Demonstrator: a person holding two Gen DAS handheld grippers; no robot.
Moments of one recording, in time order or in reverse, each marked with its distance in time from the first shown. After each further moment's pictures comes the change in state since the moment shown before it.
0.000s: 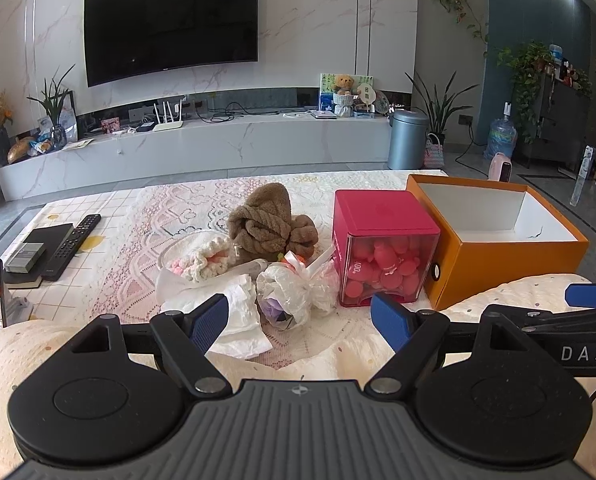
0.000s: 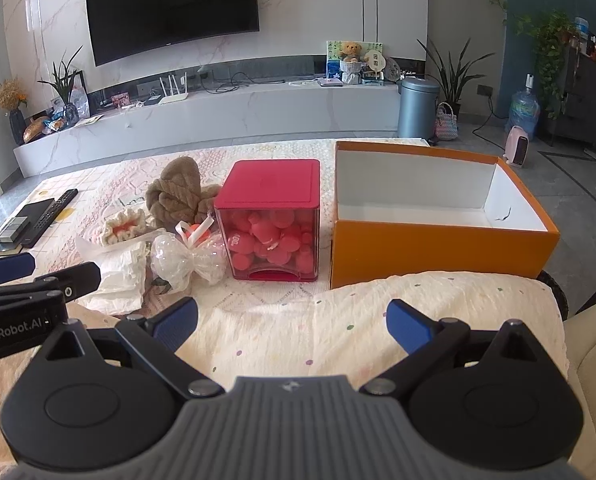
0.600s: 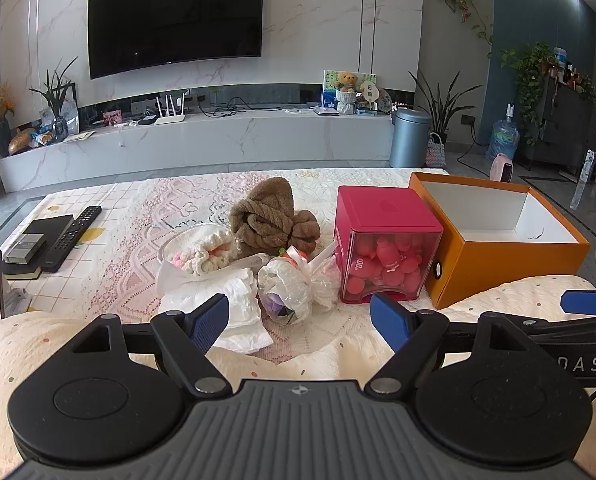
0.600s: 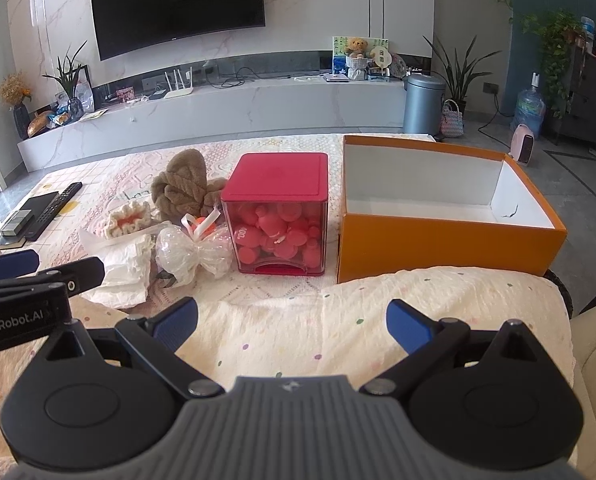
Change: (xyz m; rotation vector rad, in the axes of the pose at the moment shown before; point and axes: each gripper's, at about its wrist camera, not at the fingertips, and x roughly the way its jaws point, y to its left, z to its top) left arm 0.003 0.001 -0.003 -0.018 0.009 0.003; right arm 0.003 0.004 -0.001 -0.011 0.014 0.013
